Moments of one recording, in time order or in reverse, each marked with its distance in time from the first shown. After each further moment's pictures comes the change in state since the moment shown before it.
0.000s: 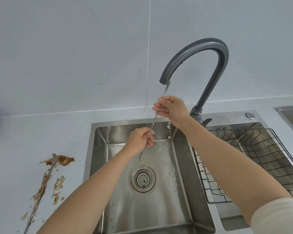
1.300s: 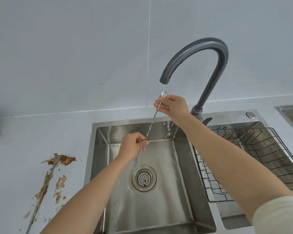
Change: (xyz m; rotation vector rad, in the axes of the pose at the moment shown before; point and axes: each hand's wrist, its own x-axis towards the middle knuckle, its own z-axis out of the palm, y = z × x) left_hand -0.018 -0.017 -0.010 0.107 0.158 0.005; right_hand -0.001 -0.004 0.003 0.021 0.048 -0.008
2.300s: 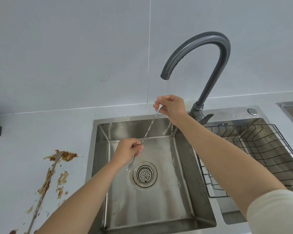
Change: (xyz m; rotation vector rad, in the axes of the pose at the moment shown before) left_hand -0.013 -0.028 -0.009 0.011 -0.095 0.006; right_hand -0.002 0.013 0.005 -0.036 0.052 0.025
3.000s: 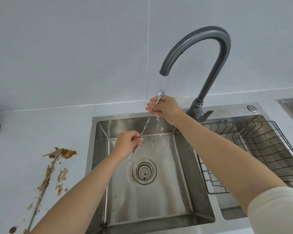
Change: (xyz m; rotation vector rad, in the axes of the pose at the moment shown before) left_hand 0.009 0.007 -0.001 0.094 0.049 0.040; right_hand -0.003 0.006 0.004 -0.127 -0.171 0.062
